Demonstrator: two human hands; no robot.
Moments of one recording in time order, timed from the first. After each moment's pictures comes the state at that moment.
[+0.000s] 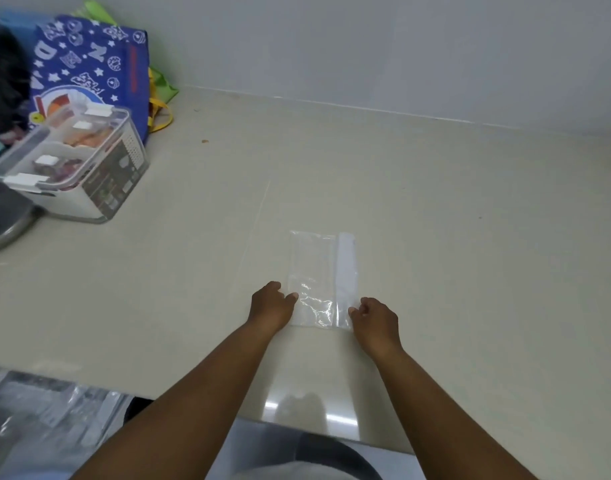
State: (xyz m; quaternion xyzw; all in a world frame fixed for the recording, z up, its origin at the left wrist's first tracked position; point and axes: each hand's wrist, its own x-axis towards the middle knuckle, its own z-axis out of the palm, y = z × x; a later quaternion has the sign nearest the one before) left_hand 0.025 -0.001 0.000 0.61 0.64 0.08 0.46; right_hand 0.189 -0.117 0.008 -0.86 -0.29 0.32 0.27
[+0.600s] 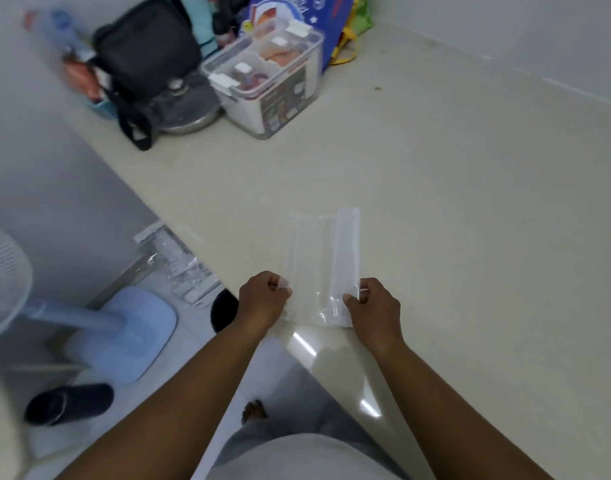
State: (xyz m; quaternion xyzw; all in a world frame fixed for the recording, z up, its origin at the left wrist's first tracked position) left_hand -0.123 -0.058 0.012 0.35 0.80 0.26 0.42; right_hand 0.075 -0.052 -0.005 -0.71 -0.49 0.44 0.25
